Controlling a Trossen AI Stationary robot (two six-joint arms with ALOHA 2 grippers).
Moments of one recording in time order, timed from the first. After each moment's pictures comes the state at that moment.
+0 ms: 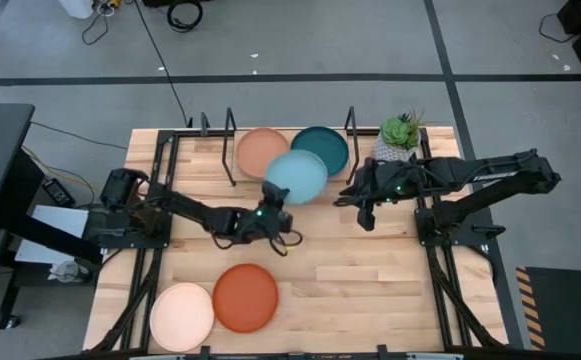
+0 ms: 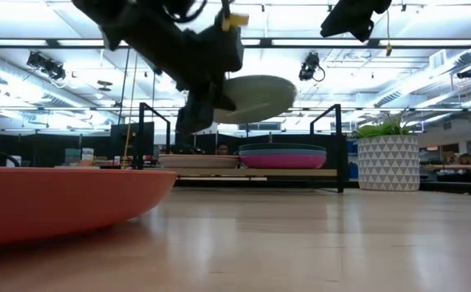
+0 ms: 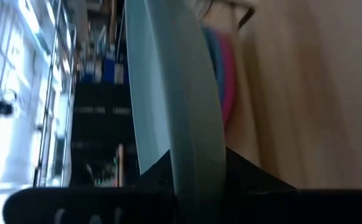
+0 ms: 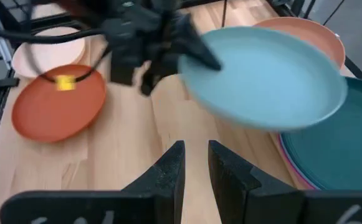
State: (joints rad) left arm -0.16 1.75 0.96 0.25 -1.03 0.86; right arm 0.09 1.07 1.03 -0.60 0.20 0.26
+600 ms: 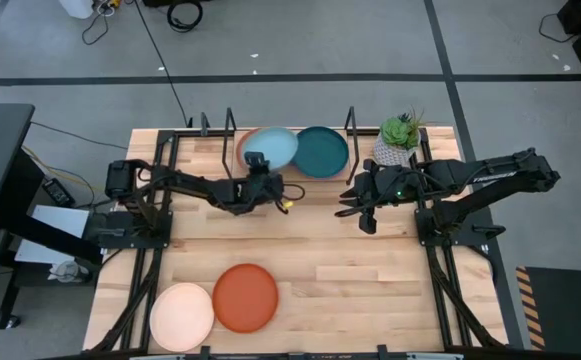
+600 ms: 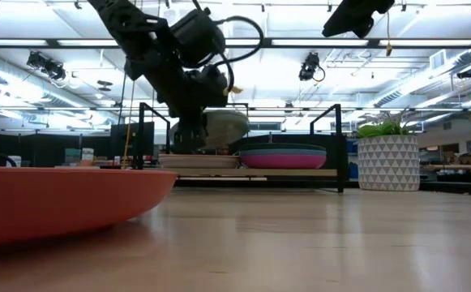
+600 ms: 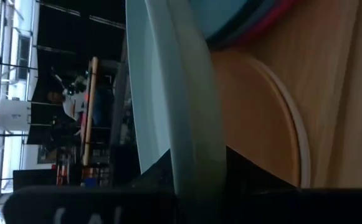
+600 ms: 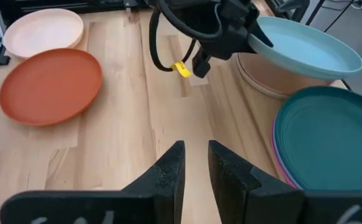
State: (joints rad) left arm 0.09 1.75 0.96 0.00 -1.01 0.53; right arm 0.13 1.08 1.03 -0.62 0.24 0.18
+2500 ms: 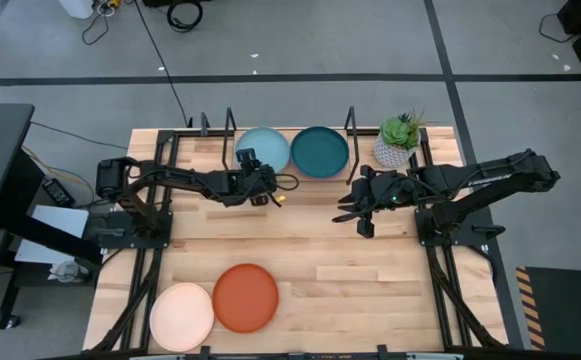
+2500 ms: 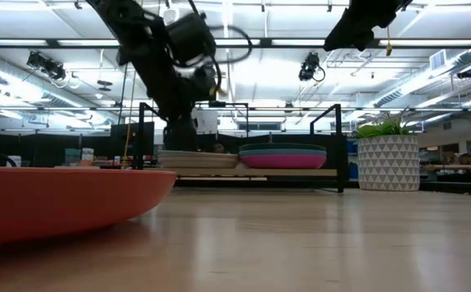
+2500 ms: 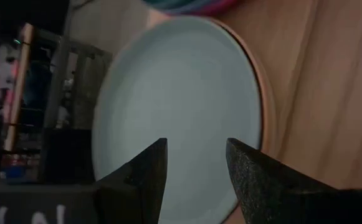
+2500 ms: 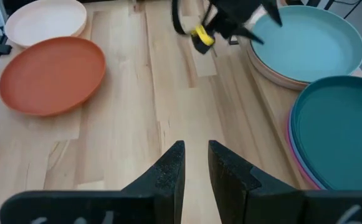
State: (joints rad) left arm 0.14 1.66 0.96 -0.22 -0.79 0.29; right arm 0.13 1.08 0.94 -0.53 0.22 0.18
